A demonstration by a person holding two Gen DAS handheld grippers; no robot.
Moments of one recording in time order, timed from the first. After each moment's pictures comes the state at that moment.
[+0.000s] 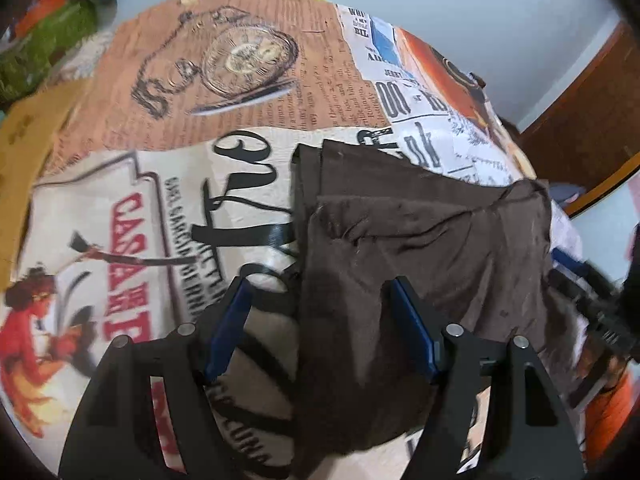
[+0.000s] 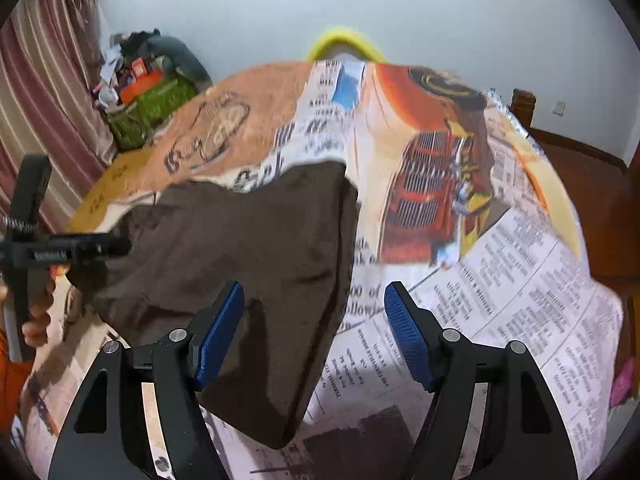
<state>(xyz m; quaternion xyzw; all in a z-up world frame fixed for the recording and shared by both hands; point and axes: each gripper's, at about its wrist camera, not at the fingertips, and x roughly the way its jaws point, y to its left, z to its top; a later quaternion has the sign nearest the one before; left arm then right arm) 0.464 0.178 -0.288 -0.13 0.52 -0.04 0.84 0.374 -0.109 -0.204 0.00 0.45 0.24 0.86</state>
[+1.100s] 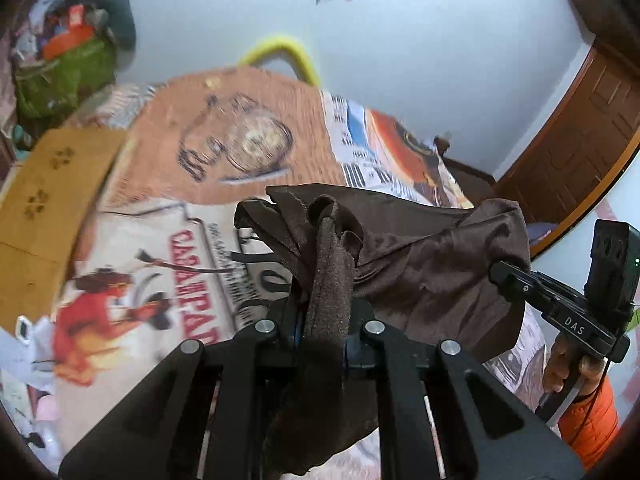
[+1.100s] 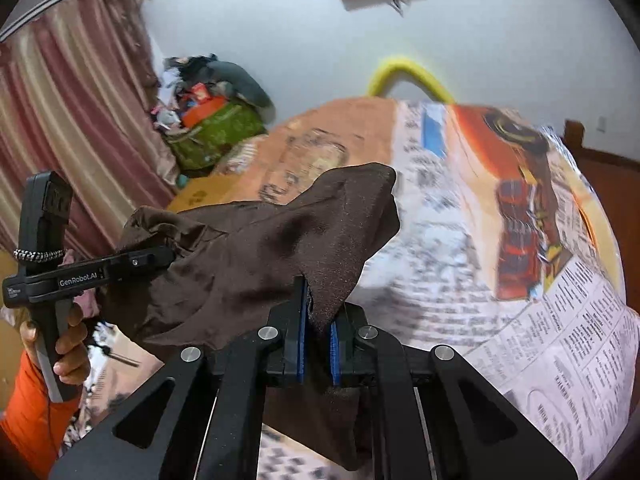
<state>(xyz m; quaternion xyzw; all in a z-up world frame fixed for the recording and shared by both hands) 0.354 0.202 -0.154 -0.15 0.42 -0.04 0.90 0.313 -0.048 -0.111 0.05 0.40 0.33 0.85</state>
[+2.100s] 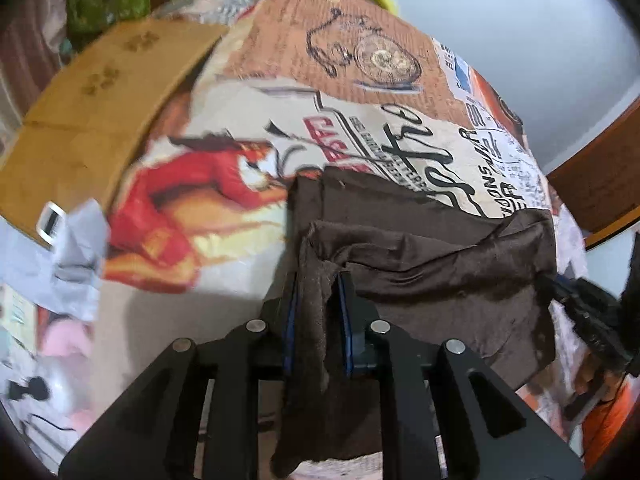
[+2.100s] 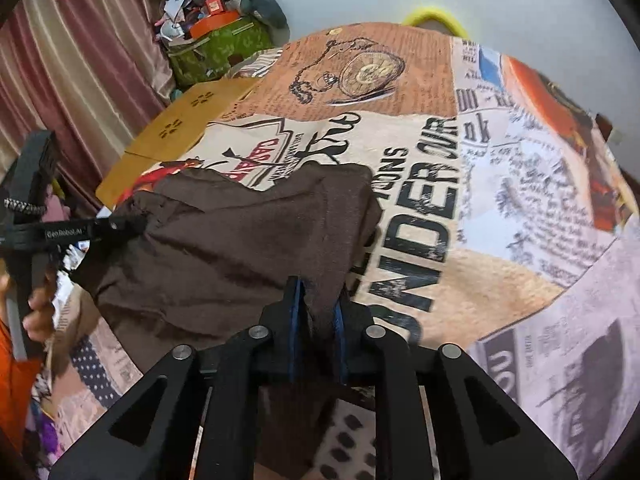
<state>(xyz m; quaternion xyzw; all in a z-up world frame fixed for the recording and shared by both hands) 0.292 0.315 -0.264 -0.18 0.50 0.05 0.85 0.268 0.046 -0.194 -0.07 0.48 0.31 0.82</state>
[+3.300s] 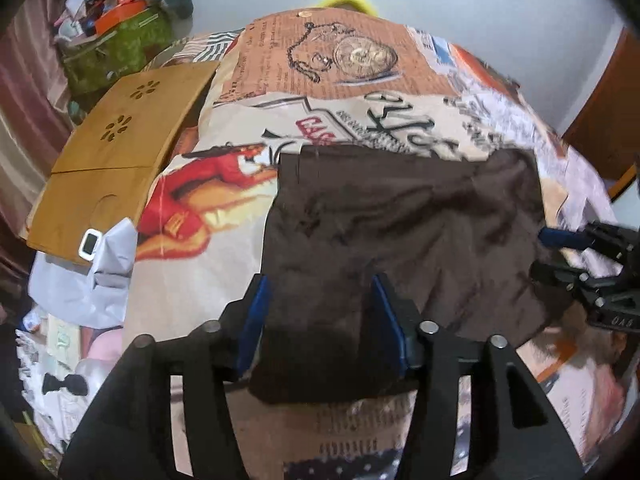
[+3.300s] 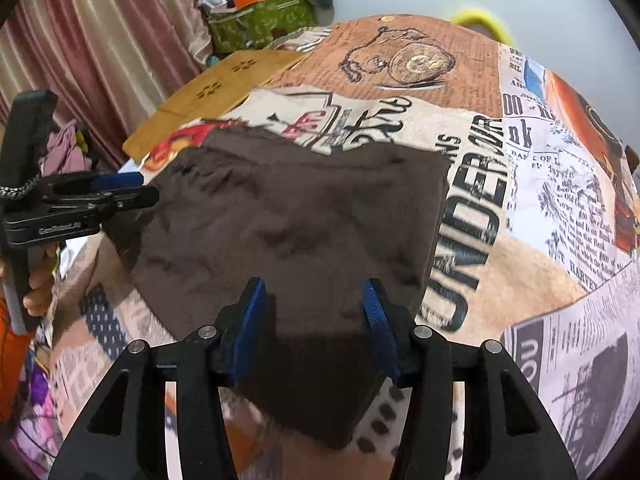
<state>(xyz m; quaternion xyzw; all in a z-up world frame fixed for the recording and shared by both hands) 0.255 0.270 -0.262 -0.07 0.50 0.06 0.86 0.240 0.065 -0.204 -0.12 0.49 0.38 0.78</state>
